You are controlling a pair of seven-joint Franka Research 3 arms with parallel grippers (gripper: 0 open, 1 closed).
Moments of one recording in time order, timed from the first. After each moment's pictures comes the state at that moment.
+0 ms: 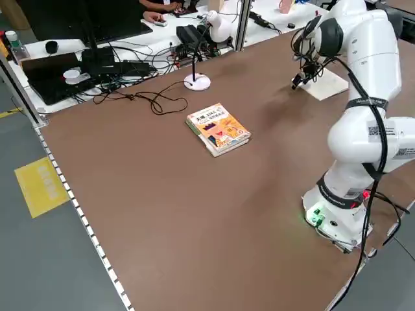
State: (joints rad) left arm -0.57 0.94 -0.34 -1.44 0.61 2.42 -1.17; right arm 0.13 0.05 -0.10 -1.60 -0.07 1.72 0.03
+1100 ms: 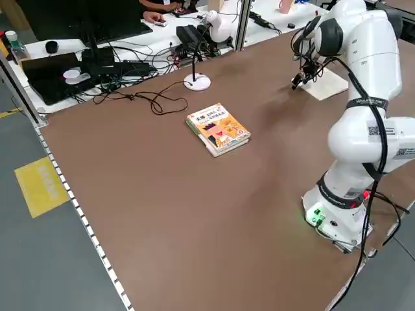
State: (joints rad) left arm -0.58 0.94 -0.34 -1.44 0.61 2.42 -1.17; right arm 0.14 0.05 -0.10 -1.55 -0.08 1.69 0.03
